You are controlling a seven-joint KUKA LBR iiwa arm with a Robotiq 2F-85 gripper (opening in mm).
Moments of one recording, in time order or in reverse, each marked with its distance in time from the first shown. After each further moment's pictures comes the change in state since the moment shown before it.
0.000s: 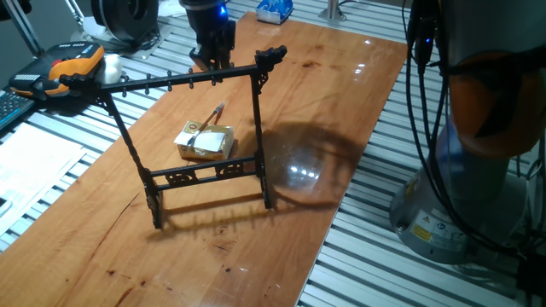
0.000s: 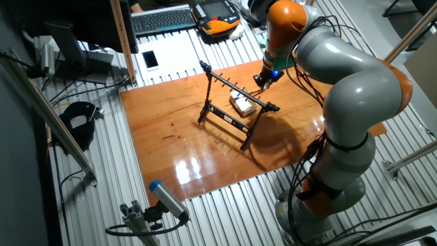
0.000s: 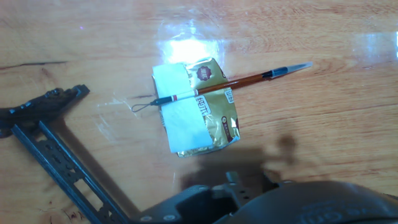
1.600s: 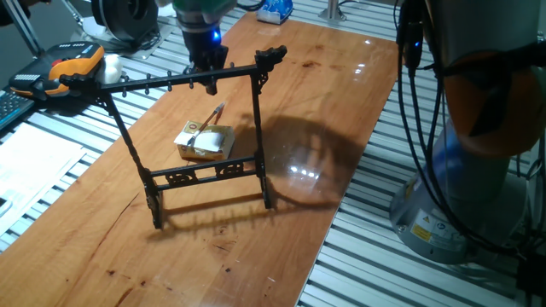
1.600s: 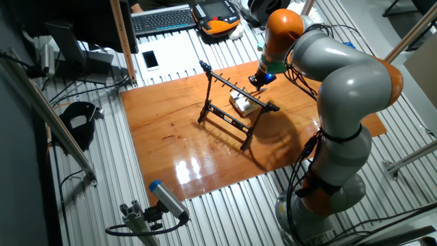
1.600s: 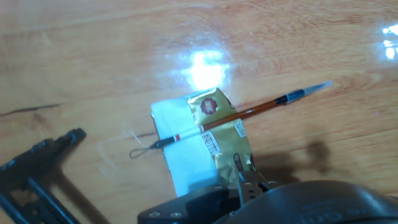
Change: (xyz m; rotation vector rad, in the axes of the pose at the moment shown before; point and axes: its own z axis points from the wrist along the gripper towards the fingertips) arm -0.039 0.004 0.059 -0.063 -0.048 0.113
